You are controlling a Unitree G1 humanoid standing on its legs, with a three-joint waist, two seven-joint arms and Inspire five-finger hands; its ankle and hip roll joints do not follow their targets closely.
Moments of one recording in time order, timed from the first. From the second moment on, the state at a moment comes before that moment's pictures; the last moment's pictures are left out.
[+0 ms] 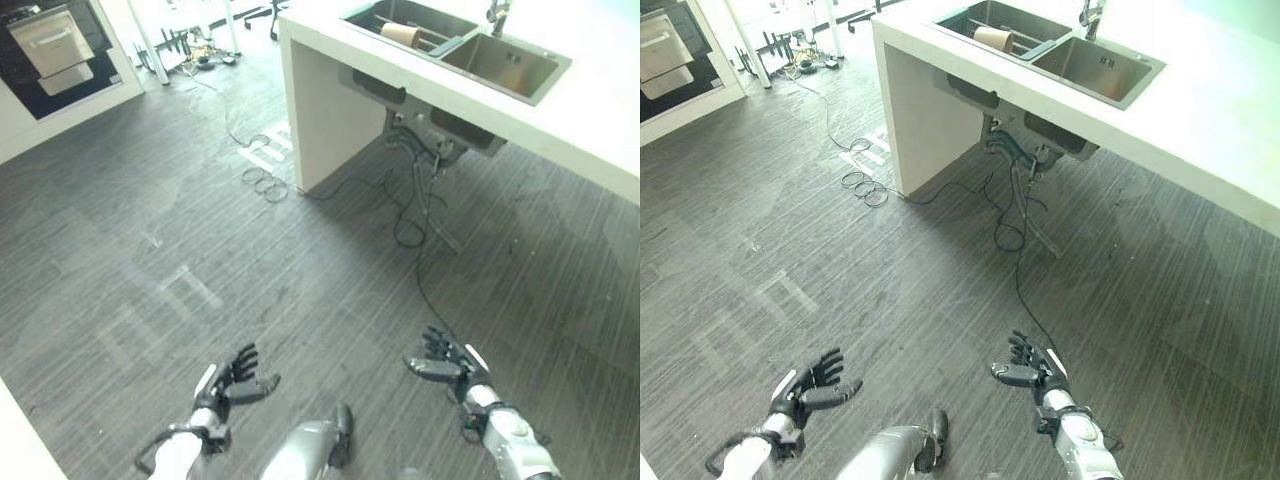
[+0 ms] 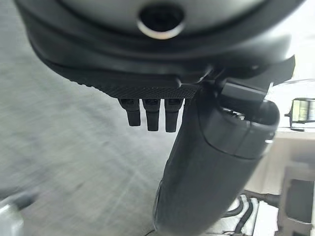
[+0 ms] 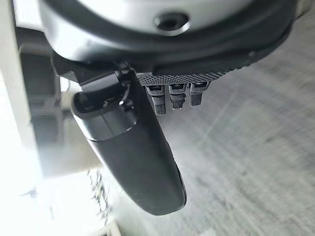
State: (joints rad) left arm 0.07 0.38 -0.05 0.63 -0.37 -0.19 -0.16; right arm 0.00 -0.33 0.19 0.54 0.41 -0.16 0.12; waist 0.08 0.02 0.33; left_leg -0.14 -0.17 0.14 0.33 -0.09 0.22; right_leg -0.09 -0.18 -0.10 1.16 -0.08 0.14
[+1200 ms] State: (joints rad) left arm 0.13 0.32 -0.11 0.83 -0.22 -0.15 -0.11; right arm -0.01 -0.39 0.22 0.78 0.40 -0.14 0.10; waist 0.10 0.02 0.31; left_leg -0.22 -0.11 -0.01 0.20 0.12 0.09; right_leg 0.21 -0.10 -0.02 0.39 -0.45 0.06
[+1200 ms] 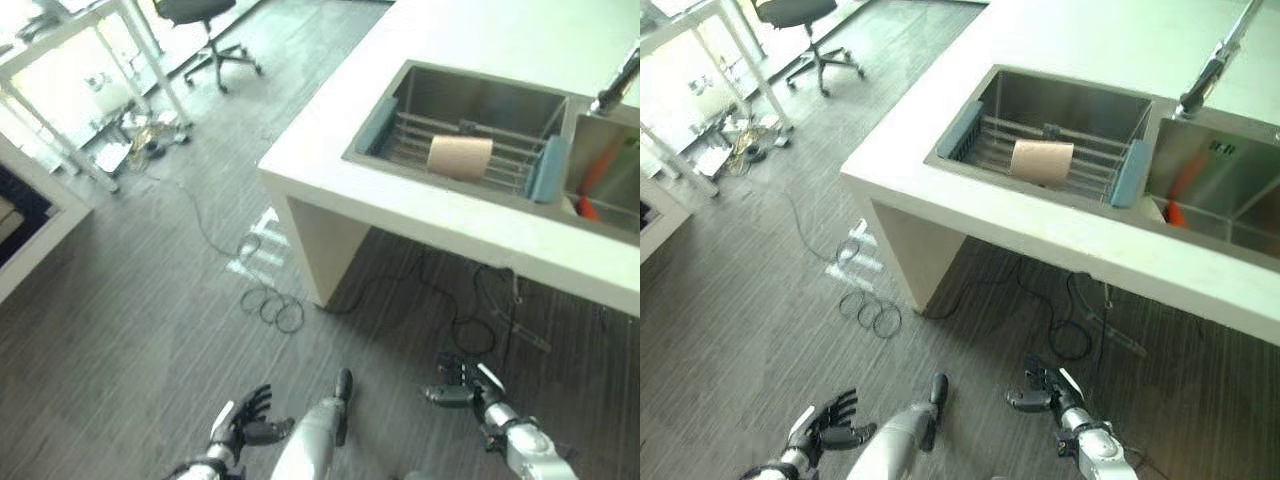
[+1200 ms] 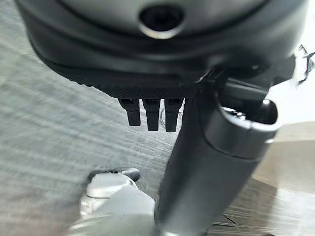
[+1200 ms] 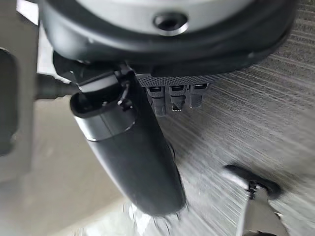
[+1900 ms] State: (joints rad) left arm 0.07 0.26 -0.12 1.12 -0.27 -0.16 -0.08; right arm -0.07 -0.26 0.04 1.19 0.63 -0.15 0.08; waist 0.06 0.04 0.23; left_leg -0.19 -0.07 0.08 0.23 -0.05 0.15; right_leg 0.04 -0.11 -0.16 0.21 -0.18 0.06
